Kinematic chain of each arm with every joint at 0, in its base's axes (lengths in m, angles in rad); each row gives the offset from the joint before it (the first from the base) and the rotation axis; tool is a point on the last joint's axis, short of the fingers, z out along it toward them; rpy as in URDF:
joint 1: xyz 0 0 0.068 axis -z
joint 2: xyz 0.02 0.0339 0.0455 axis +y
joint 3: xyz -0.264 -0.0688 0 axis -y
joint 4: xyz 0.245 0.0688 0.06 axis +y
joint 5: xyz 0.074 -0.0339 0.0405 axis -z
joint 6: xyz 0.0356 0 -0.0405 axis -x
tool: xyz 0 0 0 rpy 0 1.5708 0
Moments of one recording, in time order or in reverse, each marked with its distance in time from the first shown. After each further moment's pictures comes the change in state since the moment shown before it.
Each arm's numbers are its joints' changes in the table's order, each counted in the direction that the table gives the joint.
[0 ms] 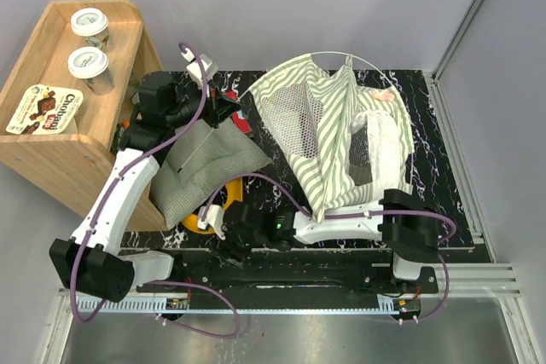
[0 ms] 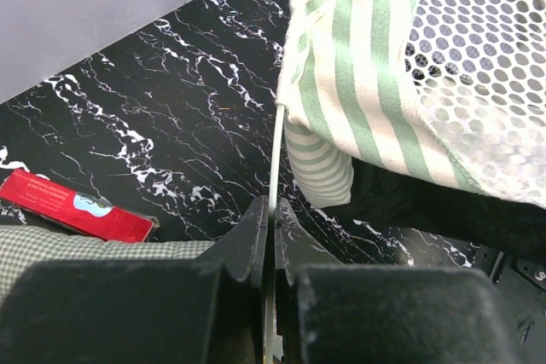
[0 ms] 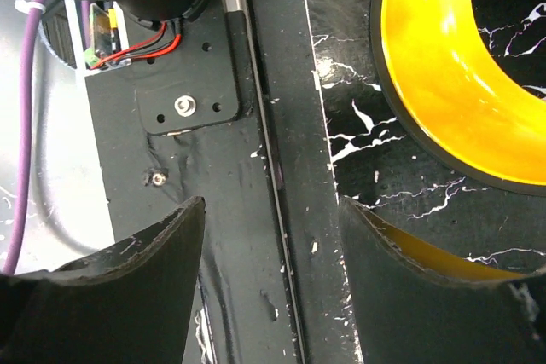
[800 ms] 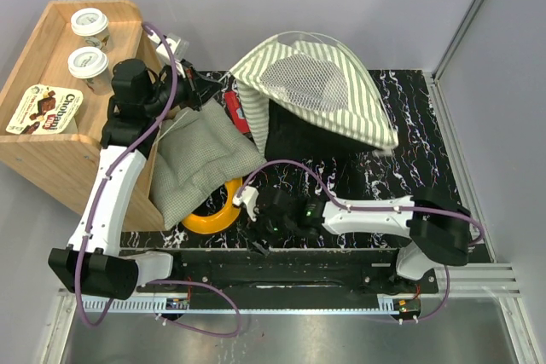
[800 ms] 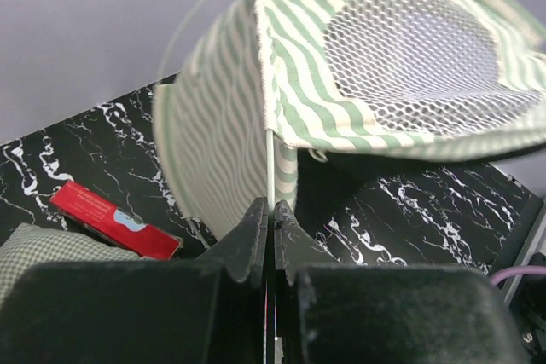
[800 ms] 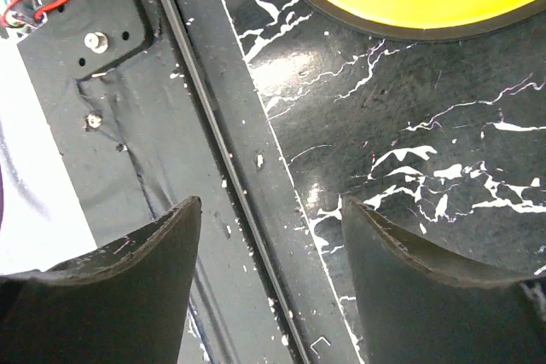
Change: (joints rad) left arm -0.121 0.003 0.118 -0.005 0.026 0.124; right arm 0.135 -0.193 -0.223 0.024 -0.031 -0.105
